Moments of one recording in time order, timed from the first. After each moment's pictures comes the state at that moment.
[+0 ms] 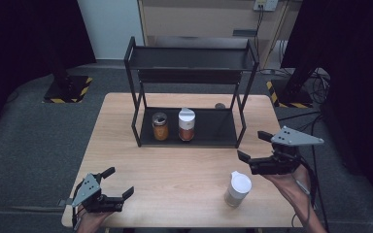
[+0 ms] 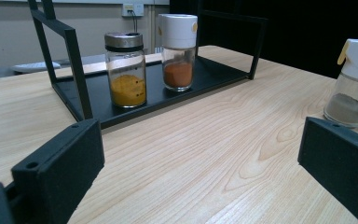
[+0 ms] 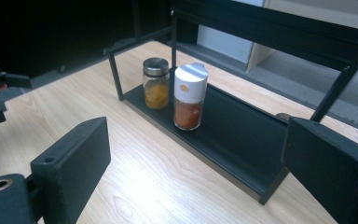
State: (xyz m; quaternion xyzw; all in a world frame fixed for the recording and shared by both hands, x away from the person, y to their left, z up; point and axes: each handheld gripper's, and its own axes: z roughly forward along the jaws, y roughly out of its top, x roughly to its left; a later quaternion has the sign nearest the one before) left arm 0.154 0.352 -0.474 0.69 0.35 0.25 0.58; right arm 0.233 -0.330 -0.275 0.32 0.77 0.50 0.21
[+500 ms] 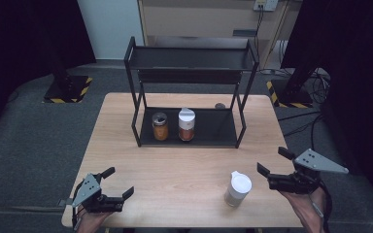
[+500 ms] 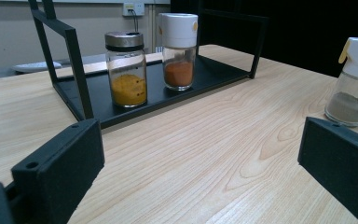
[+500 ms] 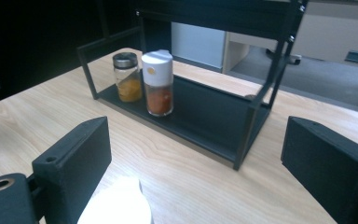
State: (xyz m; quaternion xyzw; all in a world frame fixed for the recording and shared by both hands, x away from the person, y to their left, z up) left arm 0.154 0.351 -0.473 0.69 0.35 0.25 0.58; right arm 0.190 -0.372 -0.330 0.37 0.73 0.52 0.25
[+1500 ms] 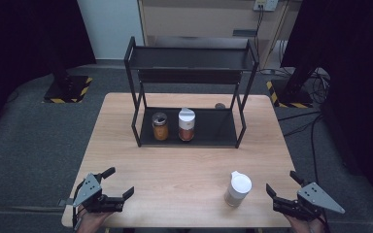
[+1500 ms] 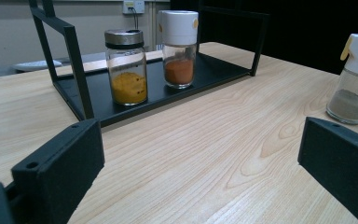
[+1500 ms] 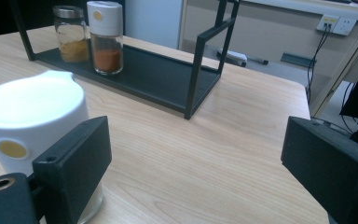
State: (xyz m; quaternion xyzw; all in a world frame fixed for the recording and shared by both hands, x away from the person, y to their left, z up) left arm 0.154 0.350 -0.472 0.70 0.35 0.25 0.57; right arm 0.139 -0.381 -0.423 0.39 0.71 0.48 0.34
